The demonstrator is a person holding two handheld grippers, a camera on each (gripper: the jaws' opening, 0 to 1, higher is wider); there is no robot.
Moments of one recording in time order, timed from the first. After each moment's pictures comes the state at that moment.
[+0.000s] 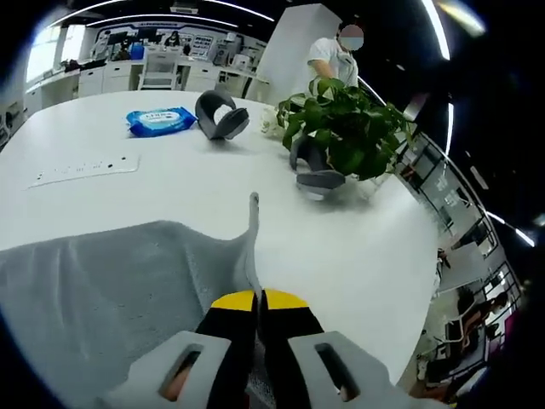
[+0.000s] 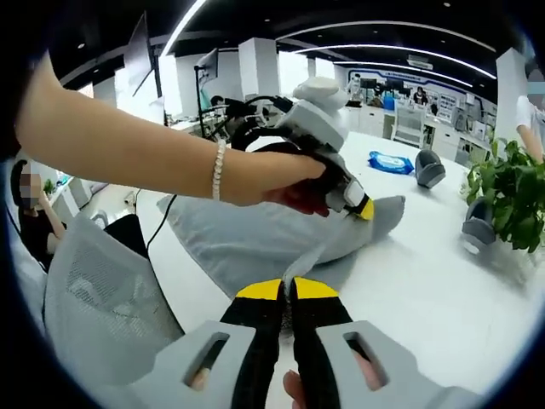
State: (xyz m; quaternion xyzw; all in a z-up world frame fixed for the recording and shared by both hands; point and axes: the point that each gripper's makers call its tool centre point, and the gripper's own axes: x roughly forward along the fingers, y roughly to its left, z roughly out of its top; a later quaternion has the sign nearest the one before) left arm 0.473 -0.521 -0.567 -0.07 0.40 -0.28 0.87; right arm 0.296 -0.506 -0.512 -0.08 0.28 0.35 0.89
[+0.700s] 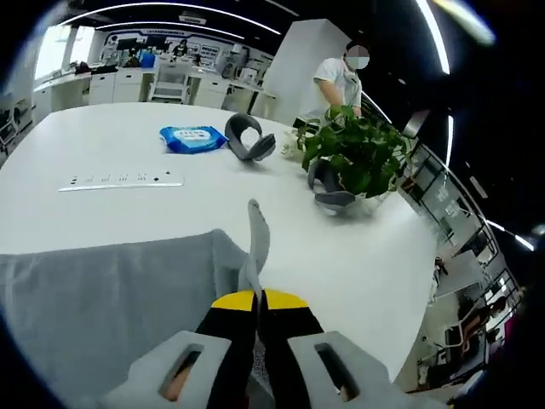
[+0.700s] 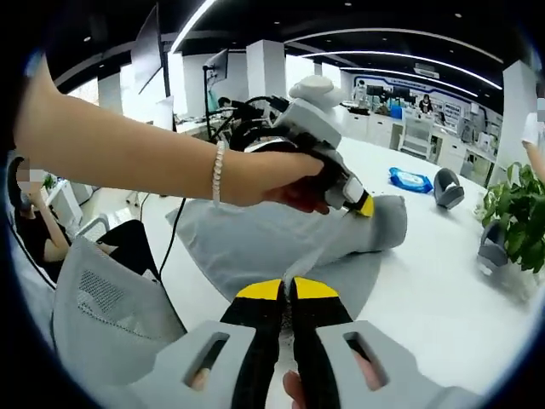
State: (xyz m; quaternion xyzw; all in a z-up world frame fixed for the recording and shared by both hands) left arm 0.476 -0.428 -0.539 -0.09 0.38 -0.27 0.88; right arm 0.293 -0.421 -0.495 -0.10 0.27 0.37 0.89
